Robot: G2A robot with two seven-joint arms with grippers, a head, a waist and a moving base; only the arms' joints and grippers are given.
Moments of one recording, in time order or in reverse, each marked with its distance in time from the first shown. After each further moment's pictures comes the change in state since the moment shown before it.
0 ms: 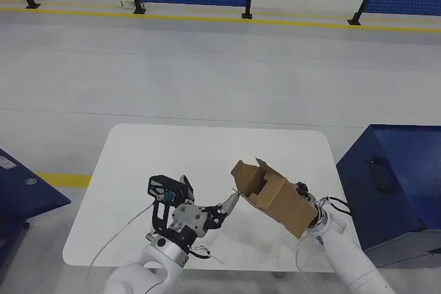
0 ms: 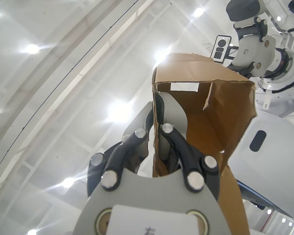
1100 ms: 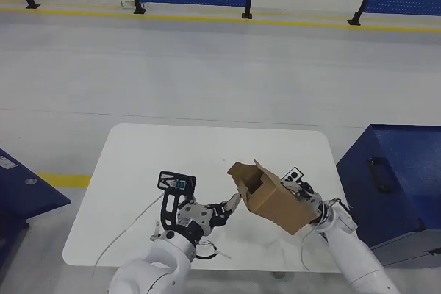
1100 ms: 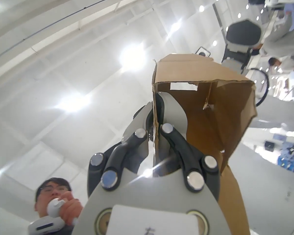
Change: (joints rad) left arm -0.077 -0.052 0.040 -0.028 0.007 0.218 -0.263; right arm -0.005 -0.018 0.126 0.011 -0.264 -0.354 0.009
